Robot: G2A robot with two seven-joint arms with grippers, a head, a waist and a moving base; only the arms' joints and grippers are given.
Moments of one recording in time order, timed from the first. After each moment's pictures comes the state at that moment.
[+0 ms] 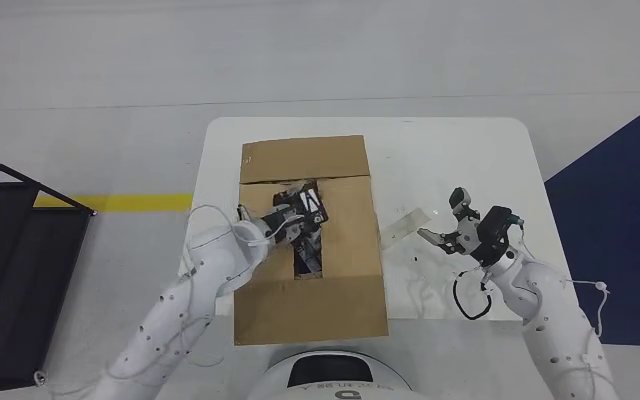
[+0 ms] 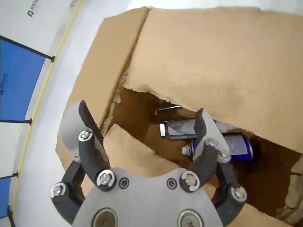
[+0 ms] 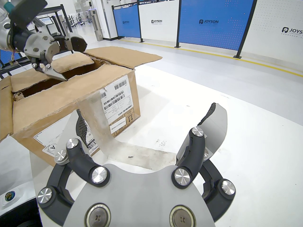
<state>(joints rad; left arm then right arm) 1.37 -1.17 -1.05 -1.90 1.68 -0.55 -0.52 -1.69 -1.03 1.59 -1.57 -1.24 -0.79 -0.36</state>
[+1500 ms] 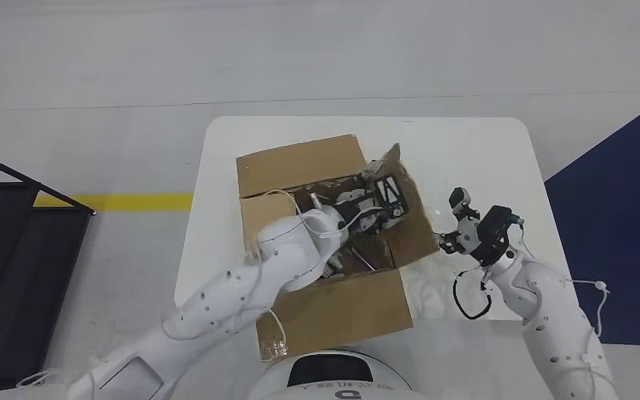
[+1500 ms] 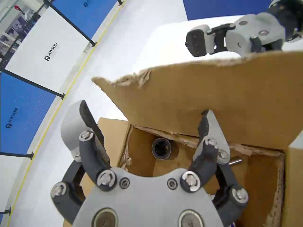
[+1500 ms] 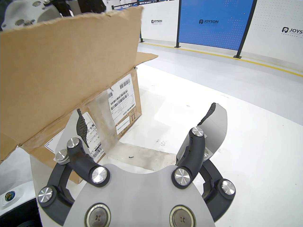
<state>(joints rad) 1.03 -1.33 -0.65 -1.75 1.59 -0.20 -0.48 -1.69 -1.03 1.59 -1.57 -1.24 -0.79 -0.36</state>
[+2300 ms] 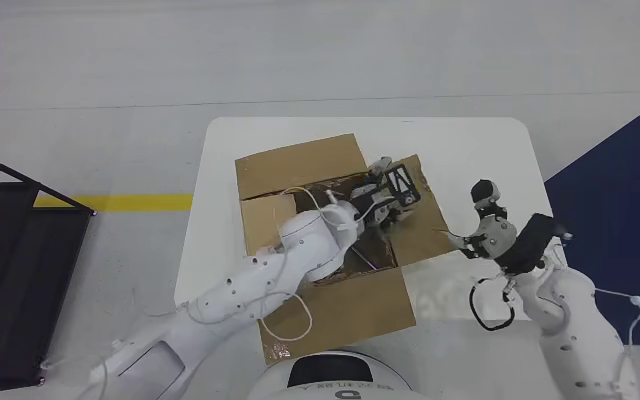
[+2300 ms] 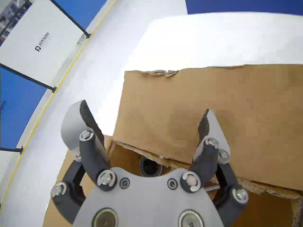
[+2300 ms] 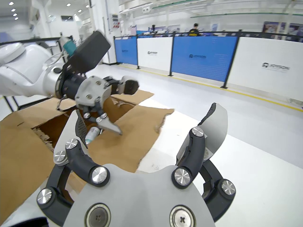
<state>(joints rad) 1.03 -1.39 -0.68 -1.64 1.55 -0.11 -0.39 -1.79 -1.02 1.69 -1.80 -1.20 -0.82 -0.38</state>
